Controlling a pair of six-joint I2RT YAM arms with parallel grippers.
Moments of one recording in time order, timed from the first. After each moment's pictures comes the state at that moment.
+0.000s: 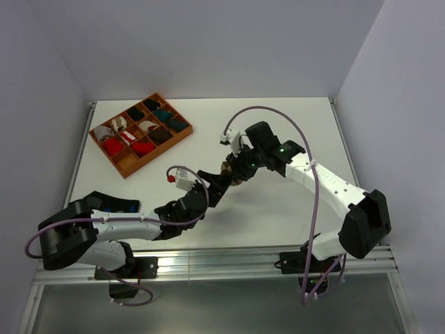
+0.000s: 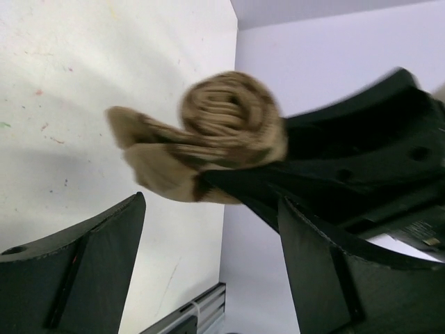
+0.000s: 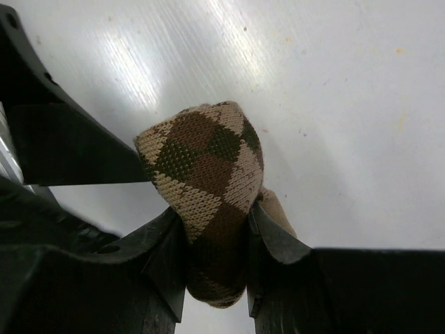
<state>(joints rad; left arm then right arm) -1.16 1.34 0.53 0.57 -0.64 -1.50 0.60 1.42 1.16 -0.62 -0.35 -0.29</state>
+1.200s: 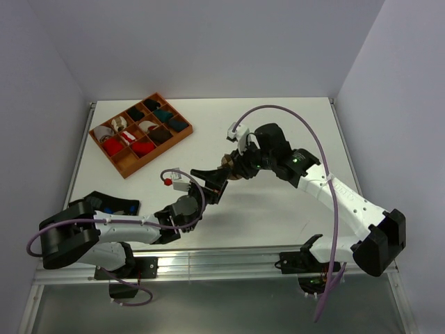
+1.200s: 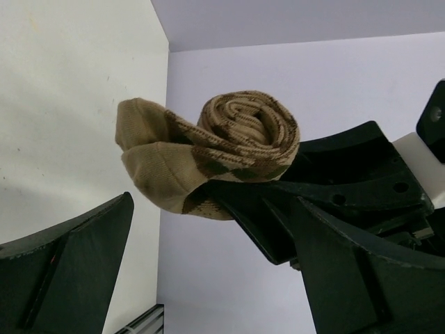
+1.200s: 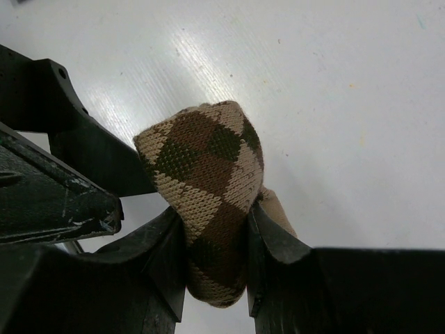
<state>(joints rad) -1.19 1.34 0.48 0.84 -0.73 -1.52 0.64 1.25 1.12 -0.54 -0.28 -0.20</state>
